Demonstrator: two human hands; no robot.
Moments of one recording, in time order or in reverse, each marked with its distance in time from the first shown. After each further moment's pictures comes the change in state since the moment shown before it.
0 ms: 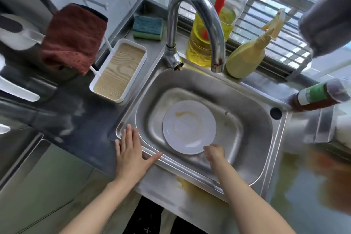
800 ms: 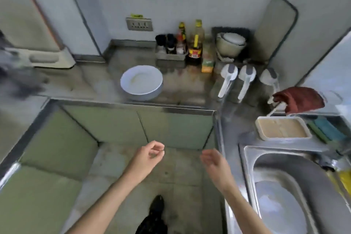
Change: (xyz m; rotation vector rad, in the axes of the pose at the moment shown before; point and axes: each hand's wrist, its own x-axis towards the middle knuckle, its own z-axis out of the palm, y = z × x) left_hand -0.323 -0.083 -0.044 -1.007 0.753 -0.643; right_hand -0.307 0.040 0.085 -0.989 -1.088 -1.233
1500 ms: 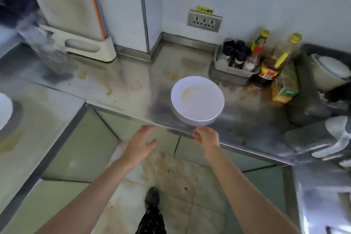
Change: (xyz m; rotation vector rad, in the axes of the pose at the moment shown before) left_hand 0.189 -0.149 -0.209 0.191 0.155 -0.107; right_hand 0.249 -0.161 0.249 0.328 -0.042 0.441
